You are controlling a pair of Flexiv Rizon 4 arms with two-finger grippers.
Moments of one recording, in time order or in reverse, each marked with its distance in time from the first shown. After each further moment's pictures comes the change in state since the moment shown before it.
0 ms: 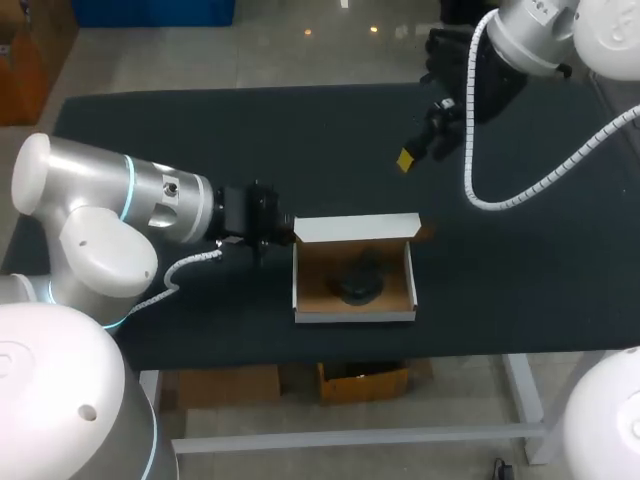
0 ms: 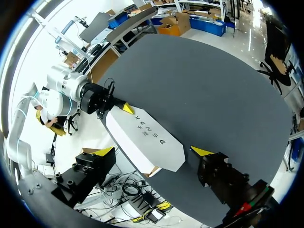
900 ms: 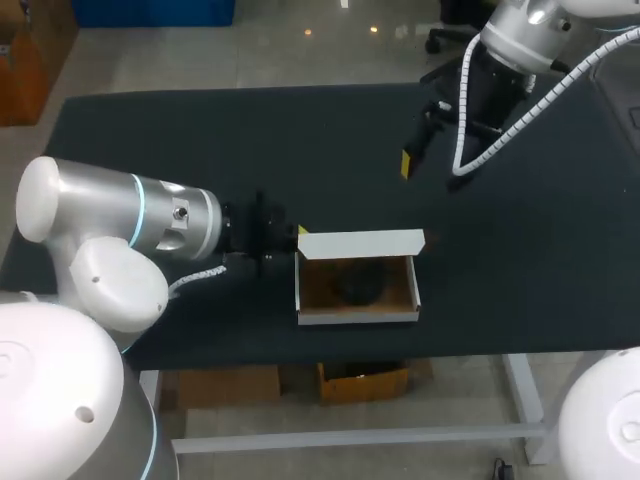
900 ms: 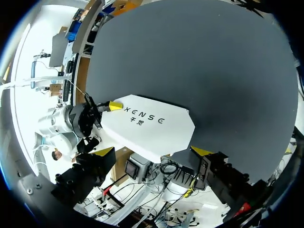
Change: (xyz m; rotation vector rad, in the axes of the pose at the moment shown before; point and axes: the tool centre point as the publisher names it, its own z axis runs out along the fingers) left arm 0.013 -0.003 0.001 -0.061 -0.067 0.153; right arm -0.006 -0.032 0.015 0.255 0.100 0.513
